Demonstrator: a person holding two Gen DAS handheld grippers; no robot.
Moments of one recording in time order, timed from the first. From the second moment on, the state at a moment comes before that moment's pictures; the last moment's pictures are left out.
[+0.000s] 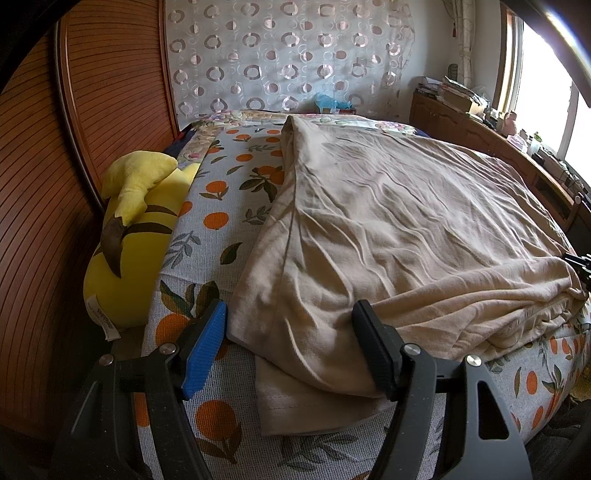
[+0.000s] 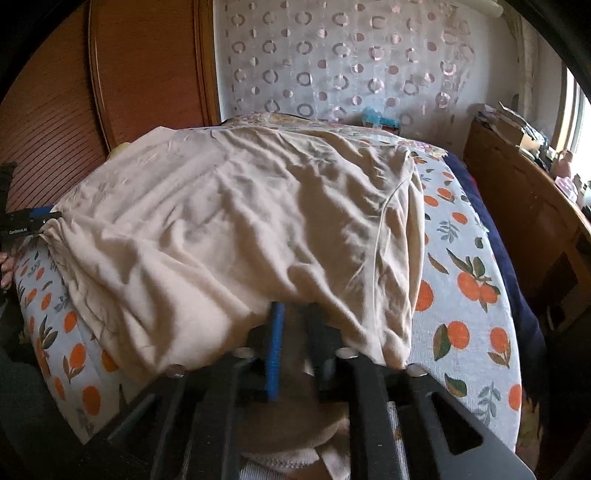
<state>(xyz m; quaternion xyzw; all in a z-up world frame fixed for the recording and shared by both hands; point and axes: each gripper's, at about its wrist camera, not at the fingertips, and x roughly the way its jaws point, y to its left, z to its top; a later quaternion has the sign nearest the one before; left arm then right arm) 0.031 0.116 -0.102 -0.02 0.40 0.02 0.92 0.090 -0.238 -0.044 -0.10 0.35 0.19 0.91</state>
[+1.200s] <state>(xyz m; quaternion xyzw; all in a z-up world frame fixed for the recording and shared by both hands) 0.081 -0.073 0.031 0.02 0.26 -0.24 0.94 0.058 -0.263 -0.026 -0.10 0.29 0.16 0.94</state>
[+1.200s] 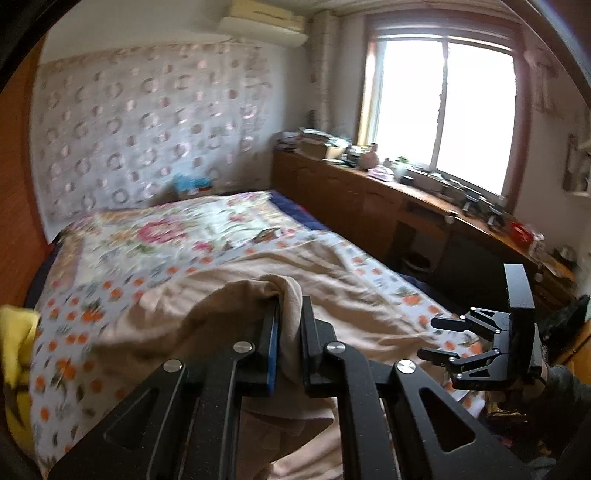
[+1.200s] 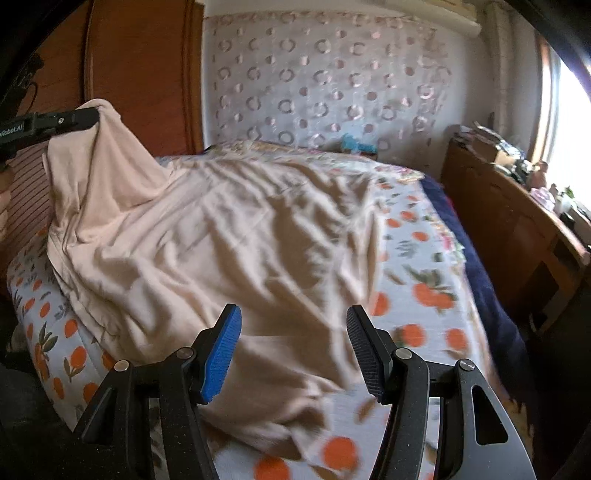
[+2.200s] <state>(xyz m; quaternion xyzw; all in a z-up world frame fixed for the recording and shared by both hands) 0.074 -0.076 0.012 0.02 0.28 -0.22 0.93 0.055 -0.309 -0.006 -0.07 0.27 0.13 0.95</state>
